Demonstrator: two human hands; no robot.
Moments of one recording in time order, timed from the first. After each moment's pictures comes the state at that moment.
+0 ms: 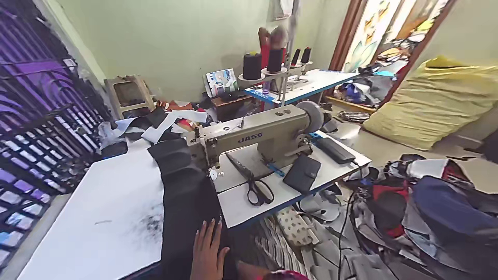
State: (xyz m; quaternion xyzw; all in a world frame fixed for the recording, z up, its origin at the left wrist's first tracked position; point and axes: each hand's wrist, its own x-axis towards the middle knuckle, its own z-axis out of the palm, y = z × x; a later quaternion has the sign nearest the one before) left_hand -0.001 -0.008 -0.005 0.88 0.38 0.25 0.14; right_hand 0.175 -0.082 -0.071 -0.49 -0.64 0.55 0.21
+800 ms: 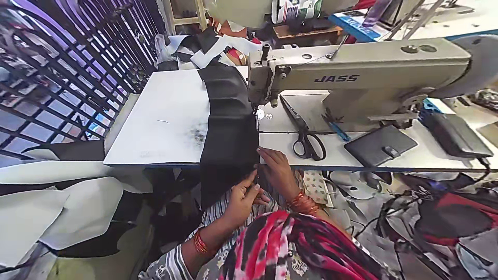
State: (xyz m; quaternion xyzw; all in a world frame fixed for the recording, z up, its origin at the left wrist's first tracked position) left_hand 0.003 -0.068 0.034 0.48 0.37 0.37 0.70; right_hand 0.178 -0.017 -0.006 -0.52 -0.75 0.00 0.41
